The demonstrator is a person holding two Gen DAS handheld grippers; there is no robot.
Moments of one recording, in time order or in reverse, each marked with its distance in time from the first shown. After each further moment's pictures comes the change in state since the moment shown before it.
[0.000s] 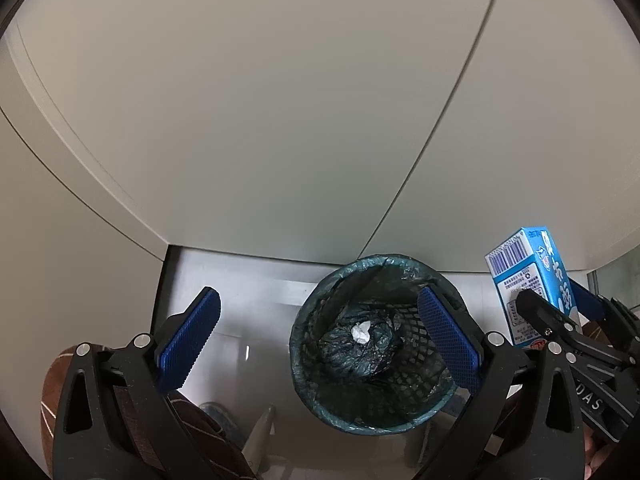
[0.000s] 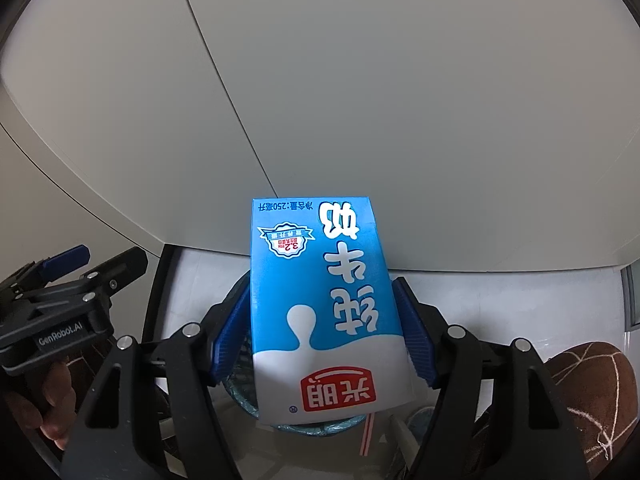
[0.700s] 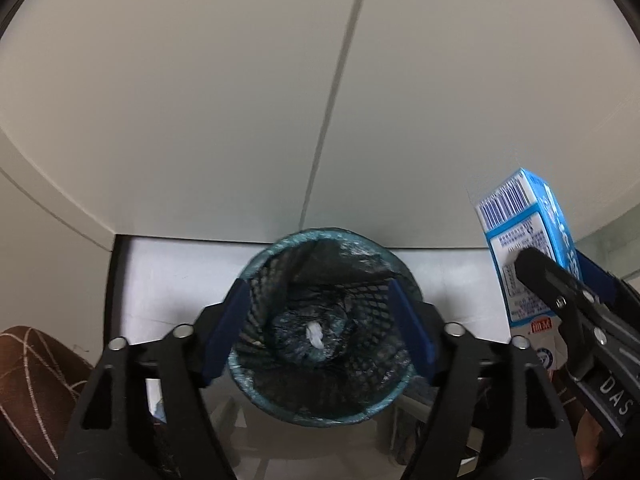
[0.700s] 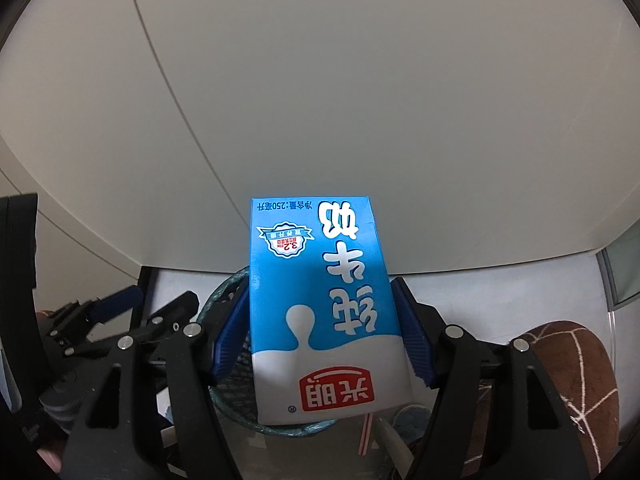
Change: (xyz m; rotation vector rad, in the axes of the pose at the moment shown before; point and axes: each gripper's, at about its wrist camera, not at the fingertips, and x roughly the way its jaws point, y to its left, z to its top) left arm 0.021 -0.050 -0.020 0.040 0.049 -0.119; right arm -0.008 0.007 -0.014 0.066 -0.054 -0.094
